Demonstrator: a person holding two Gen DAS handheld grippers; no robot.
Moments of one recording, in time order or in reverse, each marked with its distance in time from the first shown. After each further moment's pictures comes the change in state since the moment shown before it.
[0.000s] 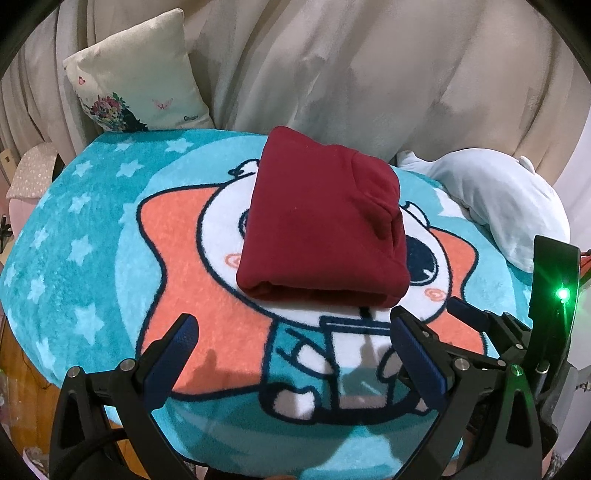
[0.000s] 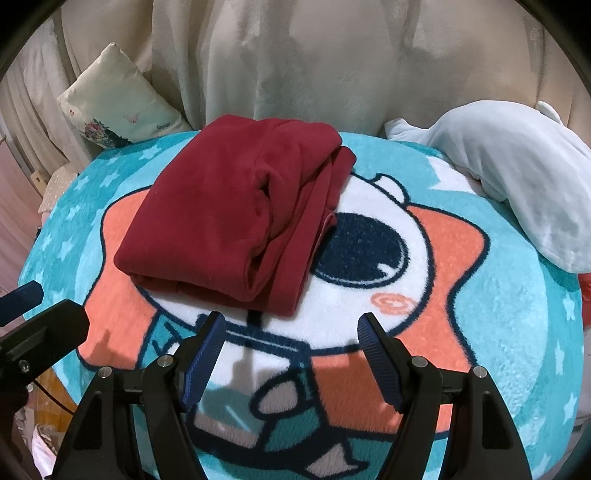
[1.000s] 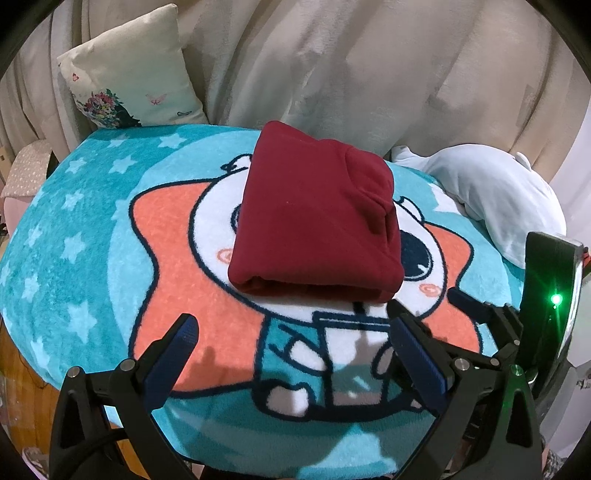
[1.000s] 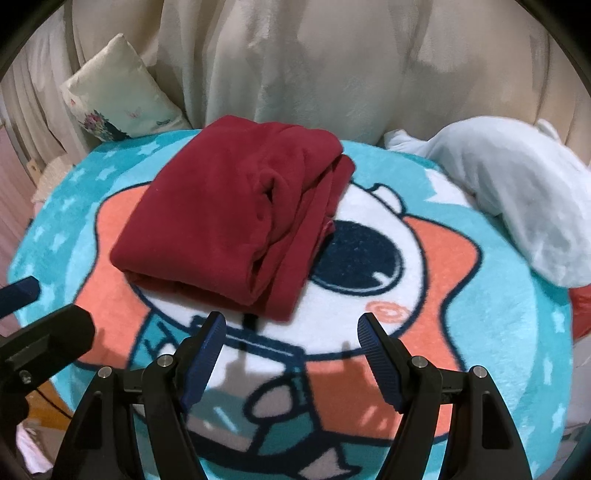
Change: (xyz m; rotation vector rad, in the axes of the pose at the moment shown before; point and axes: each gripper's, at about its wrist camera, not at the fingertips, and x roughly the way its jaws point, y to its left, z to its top) left arm 0.002 -0.002 -0.002 0.002 0.013 -0.016; right arm -0.002 0.009 0.000 -0.056 -0.026 -0.077
